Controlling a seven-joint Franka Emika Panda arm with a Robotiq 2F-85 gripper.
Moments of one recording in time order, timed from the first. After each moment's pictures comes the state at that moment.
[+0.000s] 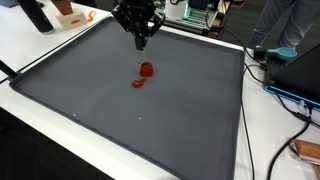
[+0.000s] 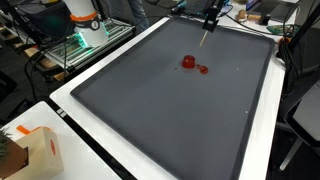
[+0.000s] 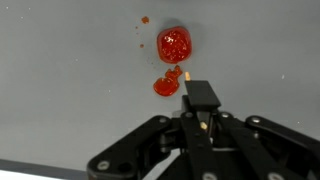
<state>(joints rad) 0.14 0.38 0.06 -1.69 -0.09 1.98 0.06</state>
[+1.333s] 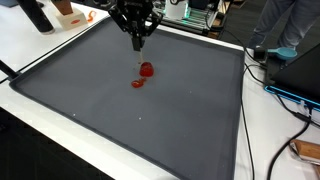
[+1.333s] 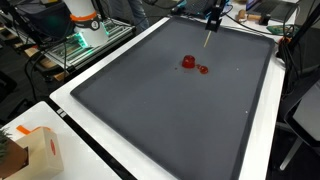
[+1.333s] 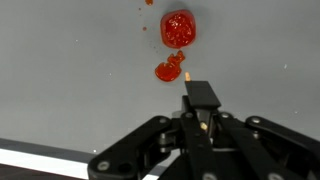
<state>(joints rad) 0.13 0.35 0.07 -1.74 -0.09 2.09 0.01</state>
